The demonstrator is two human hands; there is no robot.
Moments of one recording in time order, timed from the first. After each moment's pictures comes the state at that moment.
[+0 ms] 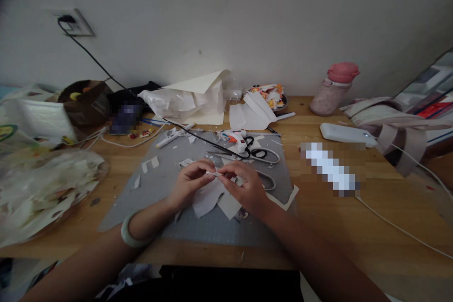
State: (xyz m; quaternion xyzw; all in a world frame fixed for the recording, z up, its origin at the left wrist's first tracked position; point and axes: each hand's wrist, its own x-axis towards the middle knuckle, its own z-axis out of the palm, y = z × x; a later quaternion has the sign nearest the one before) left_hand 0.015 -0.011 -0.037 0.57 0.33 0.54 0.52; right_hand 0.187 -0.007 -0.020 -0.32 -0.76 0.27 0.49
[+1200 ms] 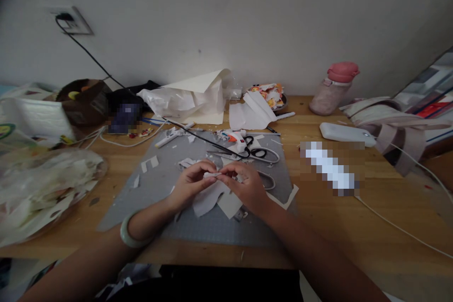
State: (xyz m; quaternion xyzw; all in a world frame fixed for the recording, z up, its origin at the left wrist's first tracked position) left_hand 0.014 -0.011 -0.043 0.61 0.34 0.51 0.50; right_hand 0.186 -0.003 -0.023 -0.34 -0.74 0.31 0.49
